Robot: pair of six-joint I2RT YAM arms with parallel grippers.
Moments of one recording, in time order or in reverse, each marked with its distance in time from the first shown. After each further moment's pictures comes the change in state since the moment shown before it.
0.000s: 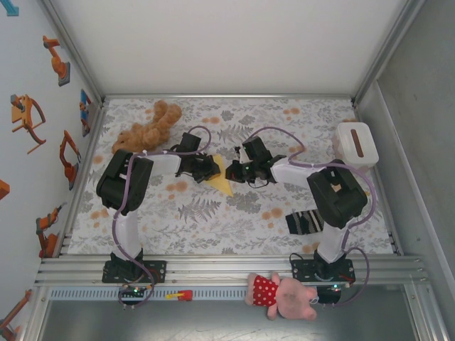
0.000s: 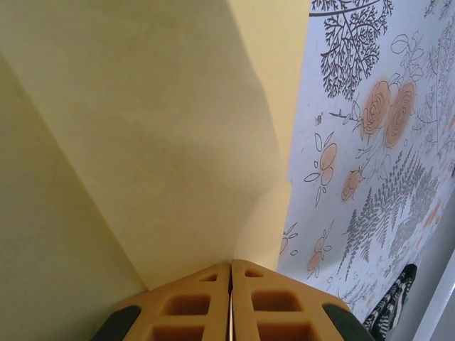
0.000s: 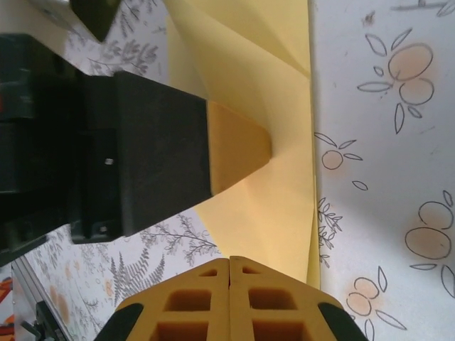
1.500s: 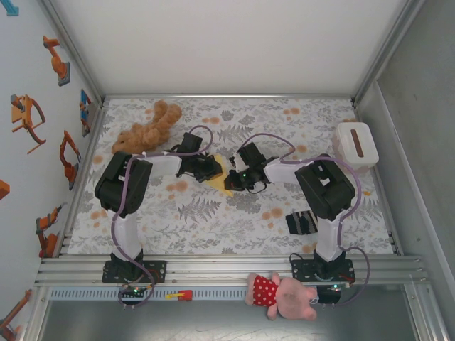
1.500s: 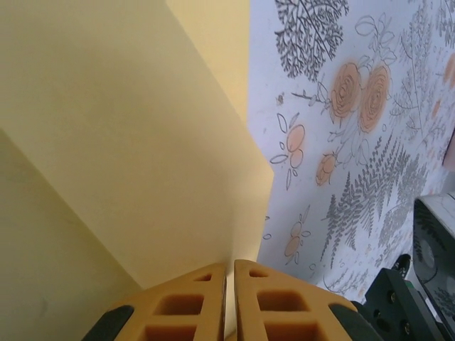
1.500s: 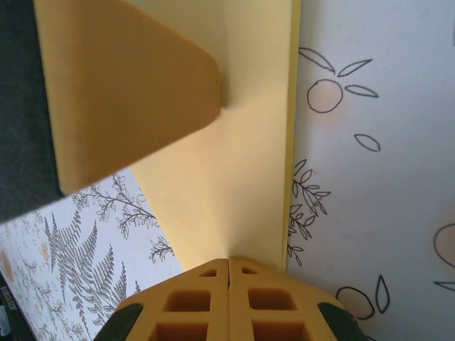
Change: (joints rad) left arm -0.019 -0.030 -0.010 0.013 0.008 0.000; right arm 0.015 0.109 0.029 -0.080 -0.049 -0.148
